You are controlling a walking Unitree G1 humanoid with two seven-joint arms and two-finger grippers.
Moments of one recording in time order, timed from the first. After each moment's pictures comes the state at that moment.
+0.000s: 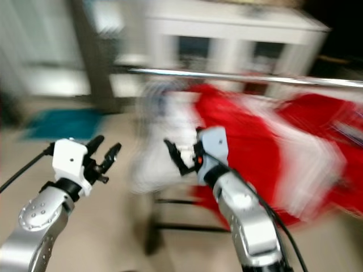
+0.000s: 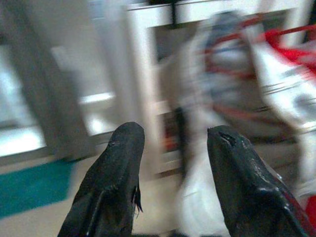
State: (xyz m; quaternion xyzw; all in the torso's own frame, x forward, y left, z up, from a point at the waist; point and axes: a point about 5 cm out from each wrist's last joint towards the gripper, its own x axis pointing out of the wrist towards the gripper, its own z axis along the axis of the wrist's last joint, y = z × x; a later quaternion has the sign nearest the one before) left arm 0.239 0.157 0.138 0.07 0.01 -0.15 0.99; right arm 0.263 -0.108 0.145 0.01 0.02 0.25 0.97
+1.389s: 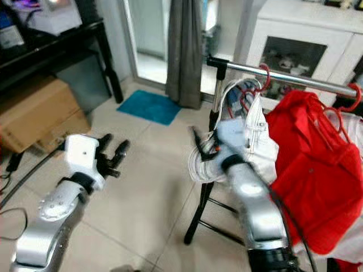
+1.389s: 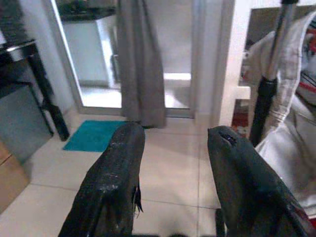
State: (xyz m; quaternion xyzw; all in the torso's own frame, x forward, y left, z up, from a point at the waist) left arm 0.253 0.142 0.131 0.03 0.03 -0.14 0.99; right arm 0.282 -0.138 0.141 -0.02 0.04 0.12 0.99
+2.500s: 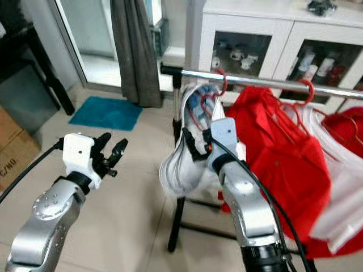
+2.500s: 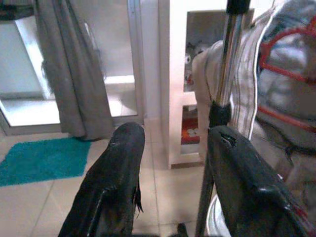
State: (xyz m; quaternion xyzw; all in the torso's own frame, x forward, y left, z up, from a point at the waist) left arm 0.254 0.140 0.134 0.02 0.02 -0.16 0.99; right arm 0.286 -0.131 0.136 -0.03 0.05 0.14 0.99
